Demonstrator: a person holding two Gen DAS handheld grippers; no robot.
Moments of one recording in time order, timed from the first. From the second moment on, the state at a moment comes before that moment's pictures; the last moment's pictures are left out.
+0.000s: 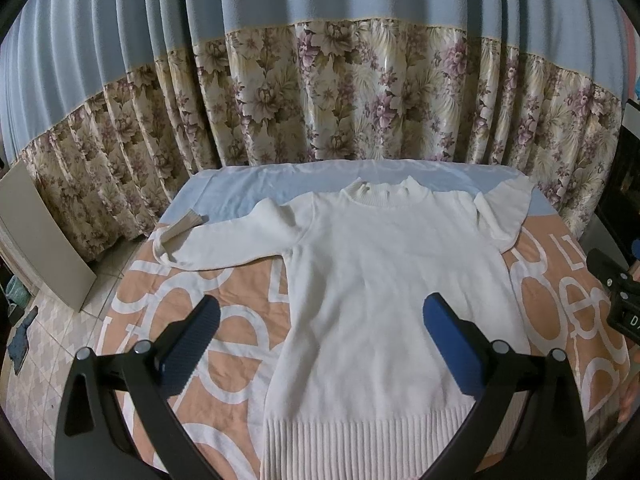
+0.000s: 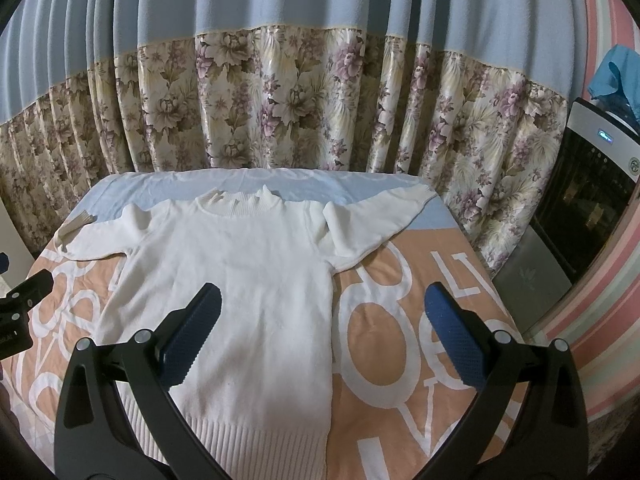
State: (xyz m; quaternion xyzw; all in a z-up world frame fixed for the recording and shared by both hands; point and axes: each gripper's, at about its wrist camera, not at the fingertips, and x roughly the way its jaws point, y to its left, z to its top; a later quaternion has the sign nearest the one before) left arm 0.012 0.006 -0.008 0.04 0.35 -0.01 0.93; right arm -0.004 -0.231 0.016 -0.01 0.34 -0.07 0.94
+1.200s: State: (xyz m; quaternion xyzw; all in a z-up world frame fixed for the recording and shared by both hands) left arm 0.099 -0.015 -0.036 0.06 0.37 -0.01 0.93; right arm 0.070 -0.266 -0.042 0.01 0.36 0.01 0.93
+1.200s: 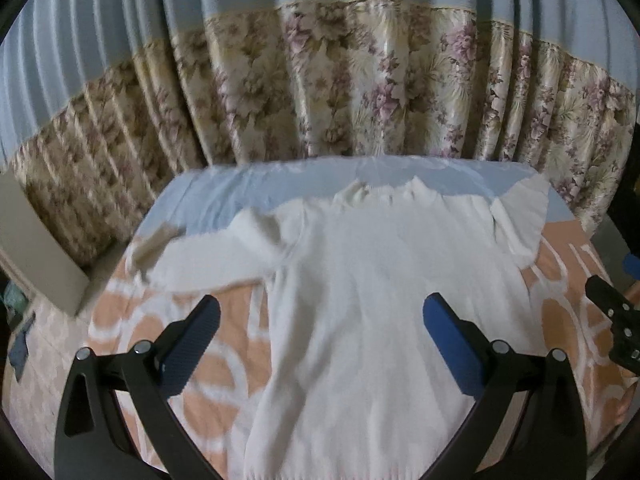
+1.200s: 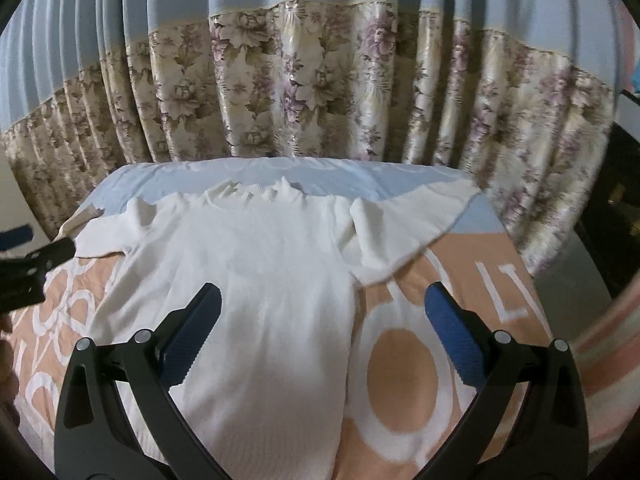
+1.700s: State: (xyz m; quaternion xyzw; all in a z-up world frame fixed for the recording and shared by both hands) left arm 0.246 -0.086 -0.068 0.05 0.39 -0.06 0.92; right arm 0.228 -0.404 -0.099 -0.06 0.37 -0.05 0.92
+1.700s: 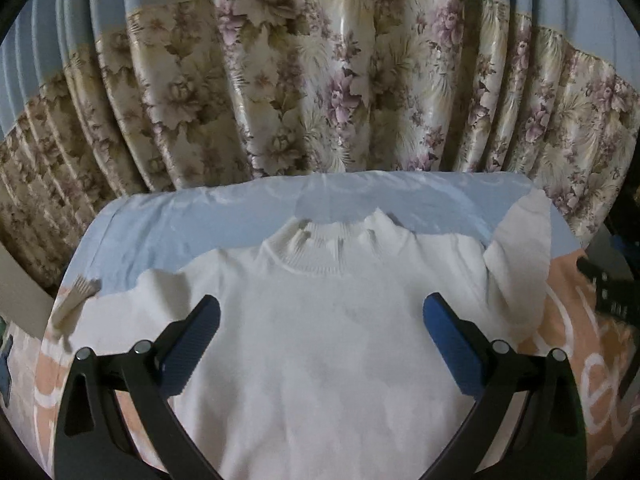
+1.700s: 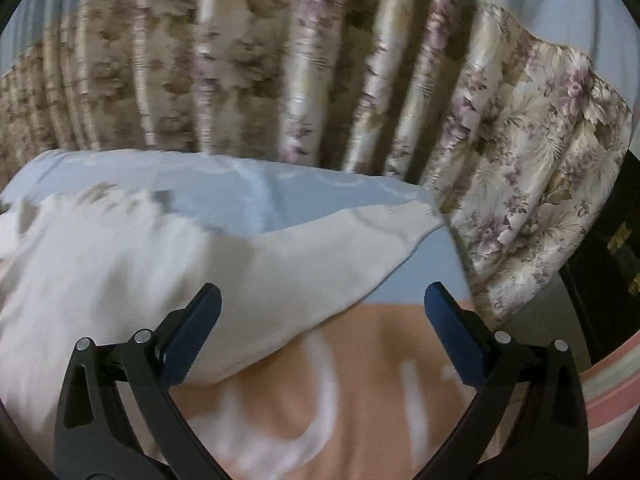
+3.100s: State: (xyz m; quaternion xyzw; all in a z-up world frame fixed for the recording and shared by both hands) left arm 0.274 0.019 -0.106 0.02 0.43 0.01 0.90; right arm 0.261 -0.345 -0.076 0.01 0.33 -0.02 0.95
